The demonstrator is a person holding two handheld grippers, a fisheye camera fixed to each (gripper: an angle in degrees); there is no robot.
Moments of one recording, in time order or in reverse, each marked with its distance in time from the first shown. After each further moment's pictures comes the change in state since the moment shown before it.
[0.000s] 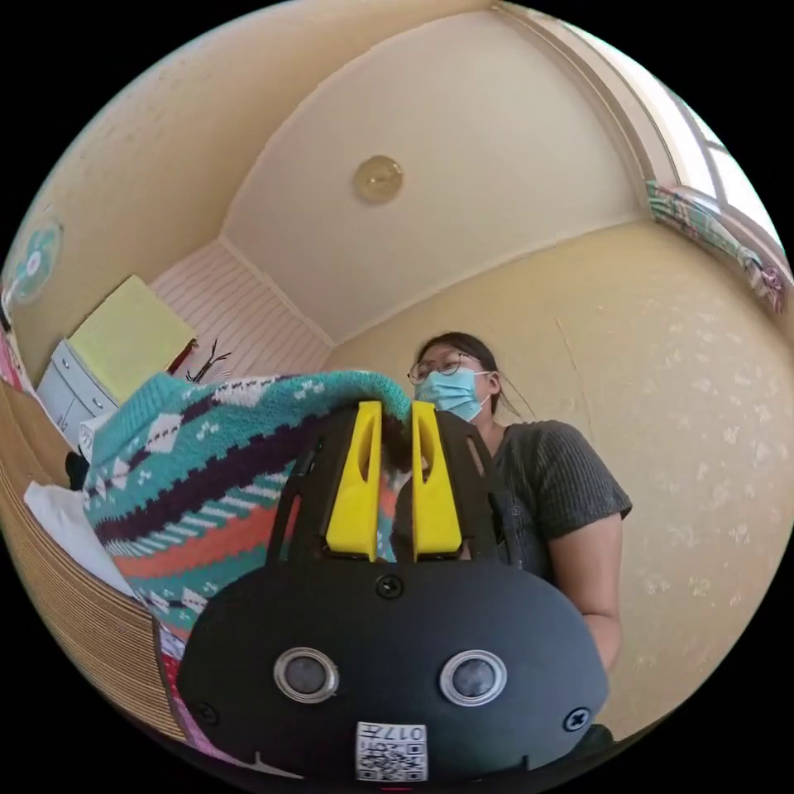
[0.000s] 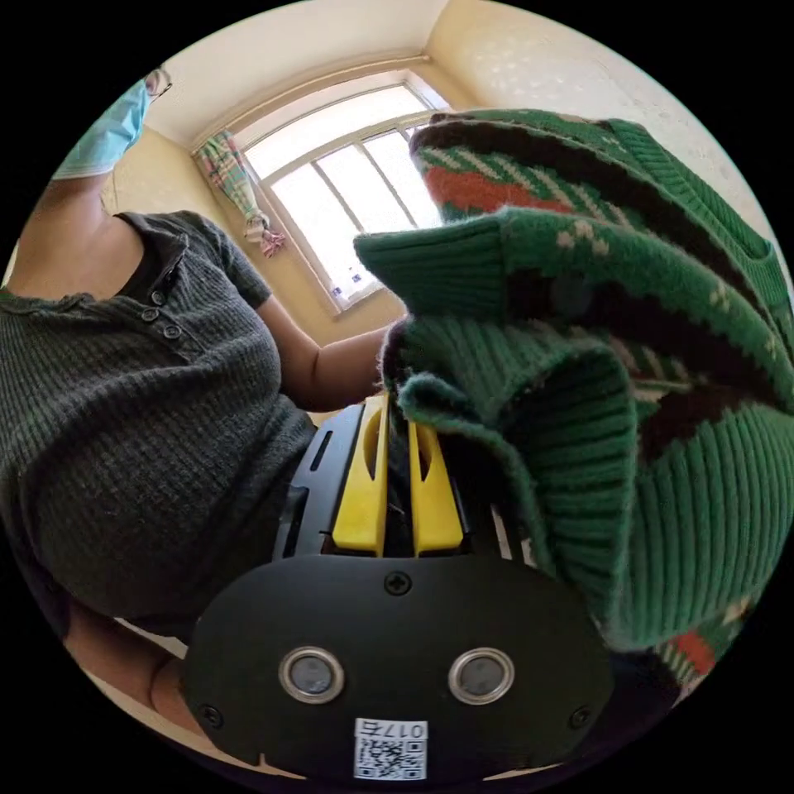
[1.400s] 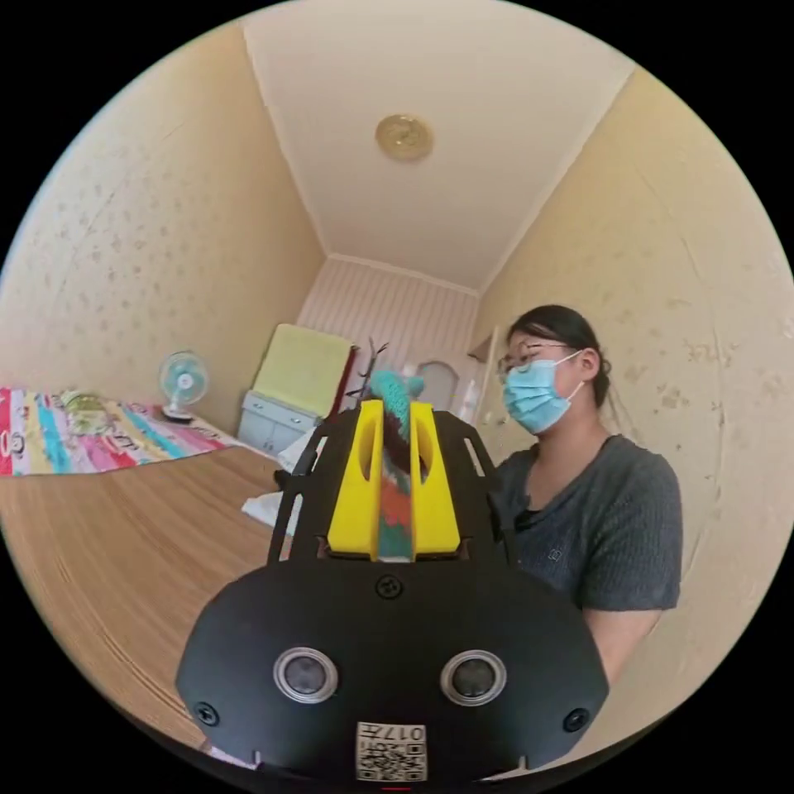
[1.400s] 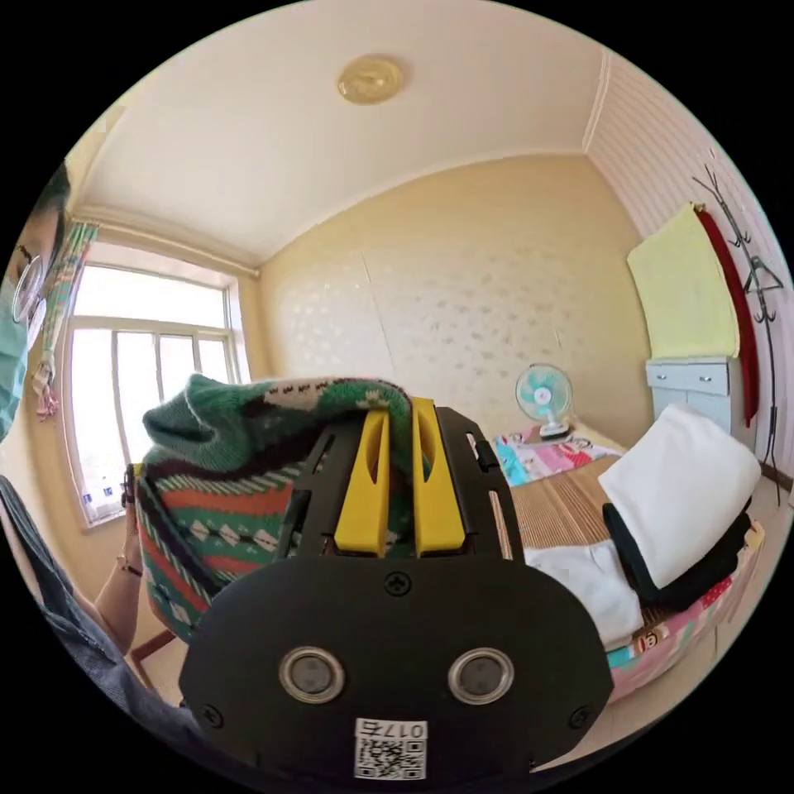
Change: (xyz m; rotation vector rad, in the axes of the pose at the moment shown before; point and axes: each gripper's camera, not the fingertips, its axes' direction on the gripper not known) left arm 0.238 0.058 0.173 -0.188 -0.866 0.130; right arm -0.197 -0.102 -0.041 0.945 1.118 0.085
